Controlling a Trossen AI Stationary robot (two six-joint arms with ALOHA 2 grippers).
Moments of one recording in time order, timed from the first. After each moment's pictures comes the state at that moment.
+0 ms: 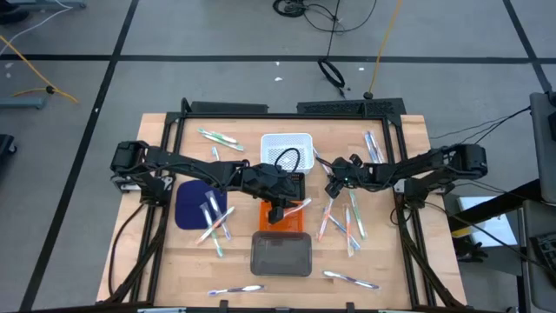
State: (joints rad) left arm -0.06 1.70 1.19 -0.05 0.08 -0.21; right arm -0.19 1.42 0.37 0.14 0.34 0.39
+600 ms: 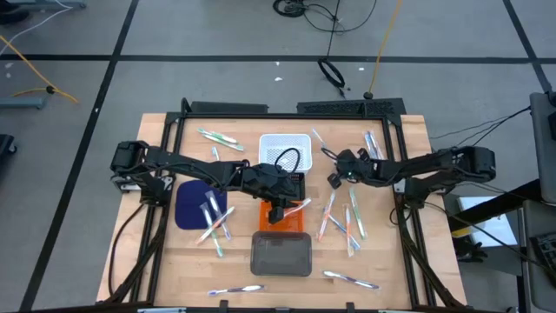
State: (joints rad) left arm -0.06 1.70 1.19 -0.05 0.08 -0.21; right arm -0.26 1.30 0.36 0.09 0.45 0.42
